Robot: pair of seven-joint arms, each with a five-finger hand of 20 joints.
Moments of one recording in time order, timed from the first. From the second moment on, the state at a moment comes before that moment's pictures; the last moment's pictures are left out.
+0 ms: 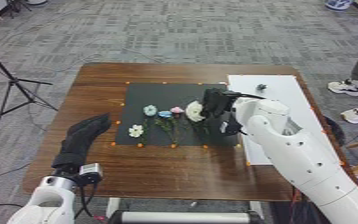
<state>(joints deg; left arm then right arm) 122.6 -57.0 -90.6 -116.5 58.1 12.0 9.1 -64.3 -61.2 55.5 -88.7 -122.3 -25.6 10.6</state>
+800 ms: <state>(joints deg) 122.9 -57.0 -90.7 -116.5 58.1 11.8 9.0 -63.6 -58.7 58.0 -89.4 -126.4 -23.2 9.9</state>
